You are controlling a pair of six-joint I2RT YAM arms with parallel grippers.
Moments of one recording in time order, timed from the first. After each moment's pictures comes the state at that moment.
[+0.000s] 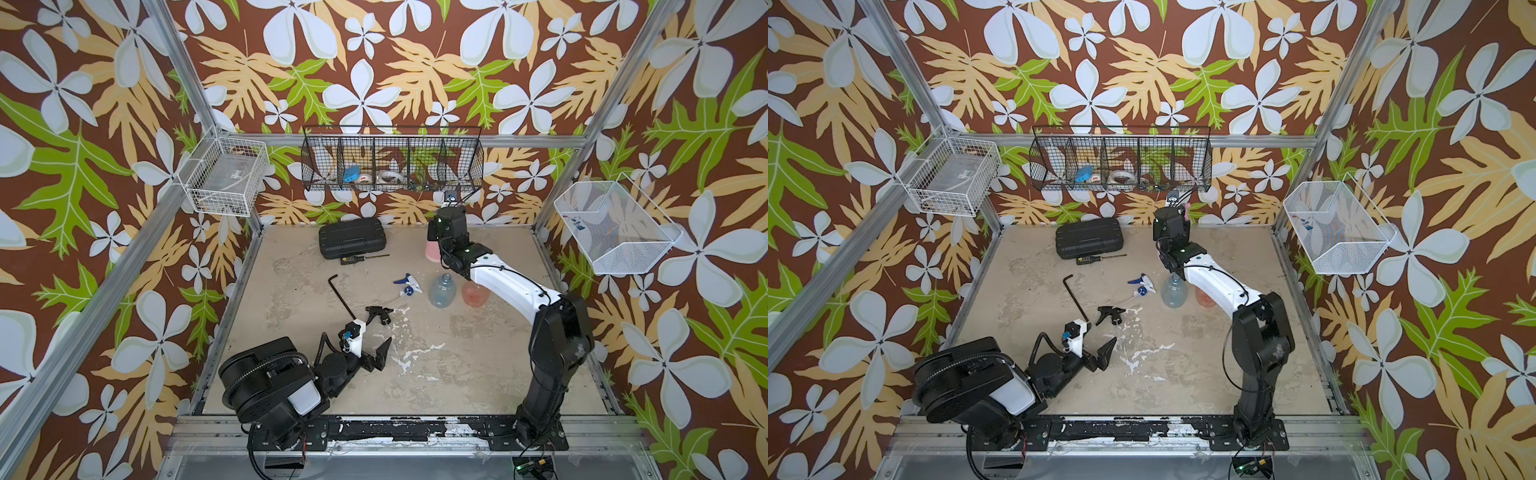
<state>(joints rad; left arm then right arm) -0.89 1.59 0.03 1.47 -0.29 -0.26 0.47 1.91 1.58 0.01 0.53 0.15</state>
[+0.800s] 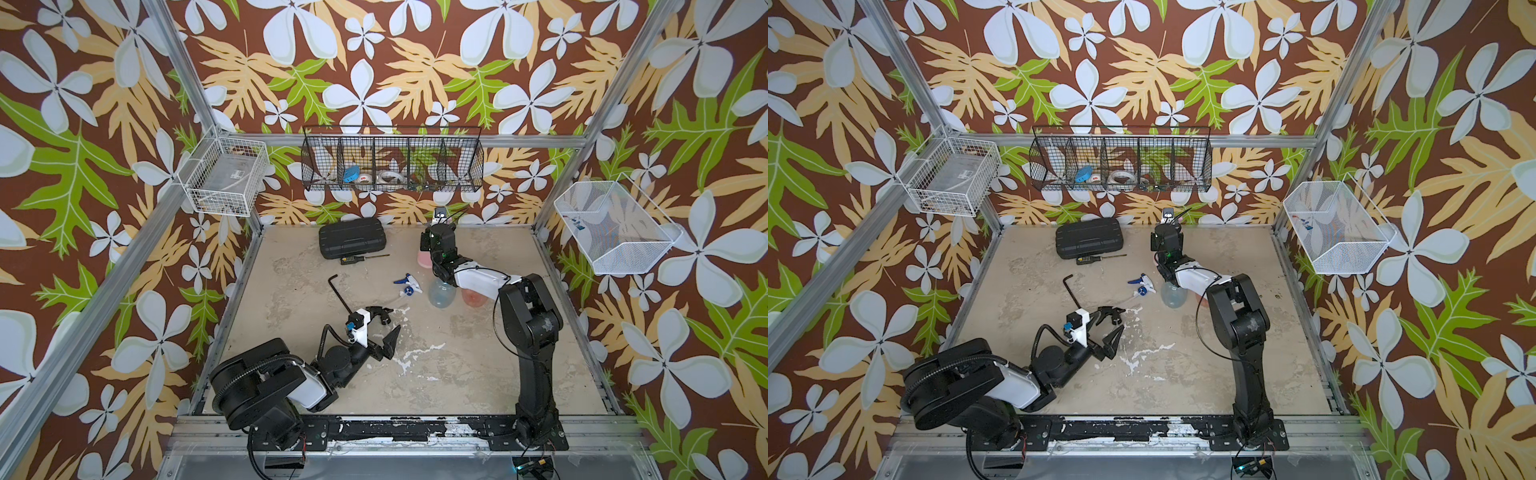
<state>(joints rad) -0.89 1.52 0.14 1.41 -0.28 -0.27 0.43 2.11 1.48 0.35 0.43 0.12</state>
